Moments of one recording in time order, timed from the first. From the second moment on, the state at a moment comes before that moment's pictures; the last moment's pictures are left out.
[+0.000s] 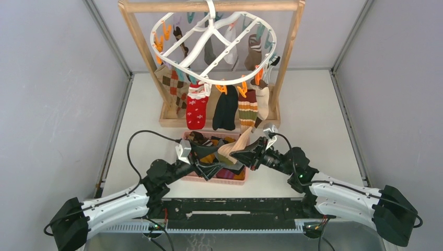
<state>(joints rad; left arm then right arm) -0.91 0.69 0.13 0.78 0.21 -0.34 0.90 0.86 0.29 0.73 -0.28 0.58</state>
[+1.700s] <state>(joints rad) -0.93 0.66 0.21 0.52 -0.01 -0.26 0.91 0.72 0.31 0.44 -0.02 0.50</state>
